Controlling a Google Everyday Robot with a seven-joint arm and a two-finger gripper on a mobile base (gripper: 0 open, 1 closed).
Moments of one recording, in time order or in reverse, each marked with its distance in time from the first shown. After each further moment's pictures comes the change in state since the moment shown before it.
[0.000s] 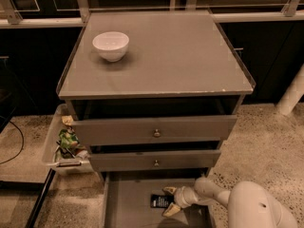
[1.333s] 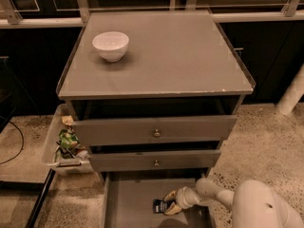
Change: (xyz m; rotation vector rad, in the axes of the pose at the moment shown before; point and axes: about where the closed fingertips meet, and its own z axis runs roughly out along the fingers) arm -0.006 0.001 -0.012 0.014 0.013 -0.016
